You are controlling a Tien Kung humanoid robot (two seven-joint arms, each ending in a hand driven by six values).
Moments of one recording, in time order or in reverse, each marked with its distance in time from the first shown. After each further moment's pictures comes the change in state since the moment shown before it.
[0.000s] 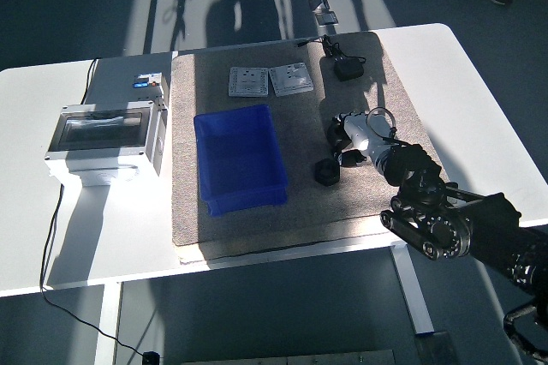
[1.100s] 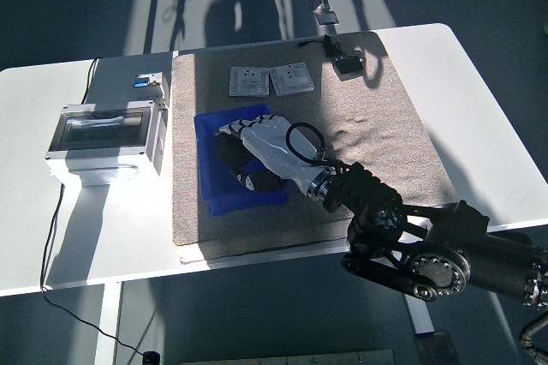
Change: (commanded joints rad) left arm -0.001 0.003 -0.003 0.000 0.008 0.006 -0.006; right arm -0.011 -0.058 -0.194 0.565 -0.056 -0.065 -0.009
